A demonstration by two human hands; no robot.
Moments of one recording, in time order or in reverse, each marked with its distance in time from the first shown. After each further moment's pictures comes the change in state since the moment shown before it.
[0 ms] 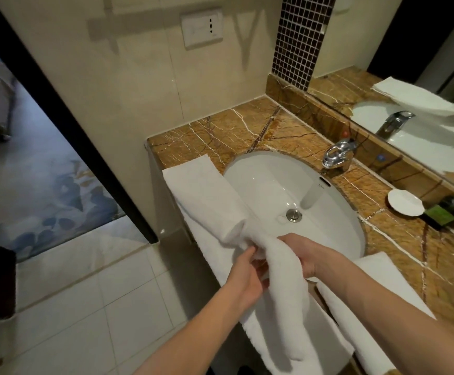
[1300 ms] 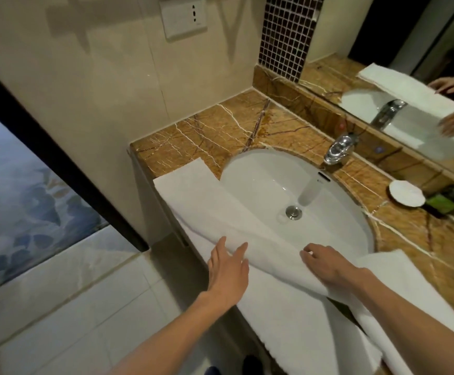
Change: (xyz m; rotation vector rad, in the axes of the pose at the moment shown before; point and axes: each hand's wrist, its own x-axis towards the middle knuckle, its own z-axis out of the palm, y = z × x) left_hand 0.023 0.060 -0.061 1.731 0.177 0.561; right_hand 0.032 0.026 -0.060 -1.168 0.688 -0.182
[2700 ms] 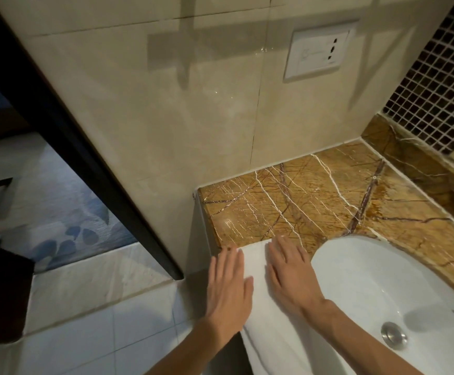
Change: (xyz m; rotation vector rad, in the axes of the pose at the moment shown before) left_hand 0.194 -0.132 -0.116 0.243 0.418 -0.046; right_hand 0.210 -0.286 -0.018 -0.288 0.437 -0.675
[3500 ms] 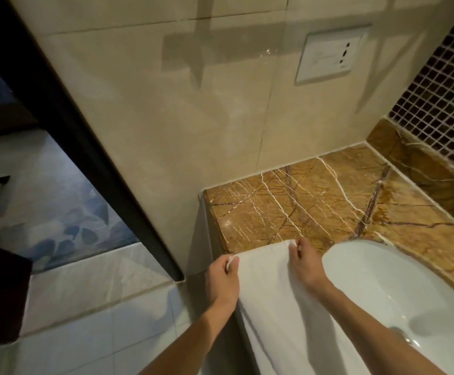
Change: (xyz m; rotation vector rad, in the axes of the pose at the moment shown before) left_hand 0.034 -0.024 0.015 -0.873 0.159 -0.575; right_hand 0.035 0.013 0.005 0.656 0.051 0.520
